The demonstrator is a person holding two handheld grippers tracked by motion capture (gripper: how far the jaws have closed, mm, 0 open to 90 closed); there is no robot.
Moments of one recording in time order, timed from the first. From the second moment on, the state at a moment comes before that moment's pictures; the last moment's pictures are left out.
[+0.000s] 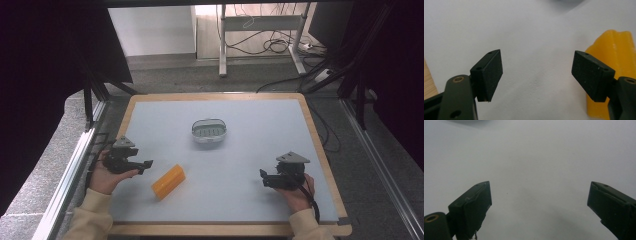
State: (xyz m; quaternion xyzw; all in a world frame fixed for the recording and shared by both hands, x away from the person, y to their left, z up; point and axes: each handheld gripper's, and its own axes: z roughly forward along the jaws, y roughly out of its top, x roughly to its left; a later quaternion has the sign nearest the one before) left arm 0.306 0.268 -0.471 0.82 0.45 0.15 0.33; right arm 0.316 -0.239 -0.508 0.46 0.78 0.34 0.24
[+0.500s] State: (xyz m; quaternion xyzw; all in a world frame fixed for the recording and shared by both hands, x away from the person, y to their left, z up) left arm 0.301 0.263 -0.468 0.82 0.45 0.15 0.33; right arm 0.312 -0.256 -0.507 0.46 0.77 0.37 0.25
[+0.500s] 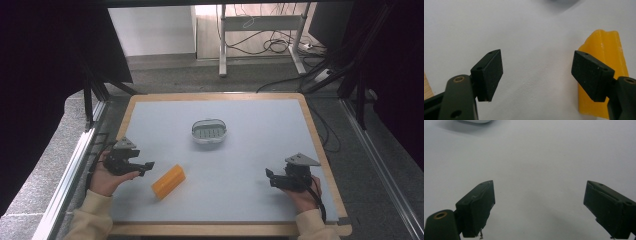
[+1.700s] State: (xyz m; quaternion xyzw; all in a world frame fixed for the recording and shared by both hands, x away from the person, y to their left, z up) left arm 0.295 0.252 -0.427 0.82 0.45 0.13 0.32; right arm 0.311 -0.262 -0.510 0.47 0.76 0.37 0.26
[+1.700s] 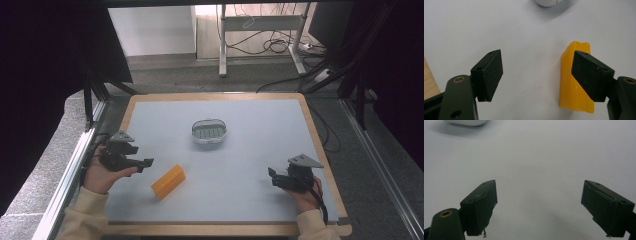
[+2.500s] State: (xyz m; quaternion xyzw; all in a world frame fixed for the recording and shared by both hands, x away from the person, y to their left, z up) left arm 0.291 0.215 -0.435 0.86 0.42 0.10 0.27; right arm 0.310 -0.262 -0.510 0.47 0.76 0.37 0.26
